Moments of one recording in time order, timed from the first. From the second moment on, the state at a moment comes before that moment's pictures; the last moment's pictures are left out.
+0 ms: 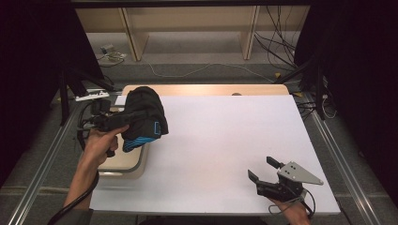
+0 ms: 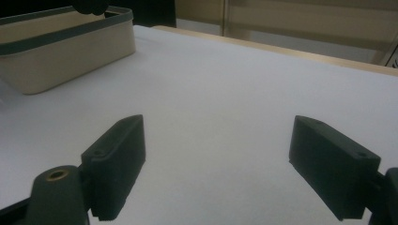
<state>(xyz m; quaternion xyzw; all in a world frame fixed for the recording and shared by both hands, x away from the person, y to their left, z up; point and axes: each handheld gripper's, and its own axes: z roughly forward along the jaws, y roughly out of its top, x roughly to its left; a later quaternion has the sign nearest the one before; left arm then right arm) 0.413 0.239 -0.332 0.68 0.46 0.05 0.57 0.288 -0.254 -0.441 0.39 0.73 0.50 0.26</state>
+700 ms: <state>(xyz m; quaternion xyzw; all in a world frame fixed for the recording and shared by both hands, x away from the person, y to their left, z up) 0.424 0.178 -0.343 0.72 0.43 0.03 0.54 0.288 -0.252 -0.441 0.39 0.73 0.50 0.25</state>
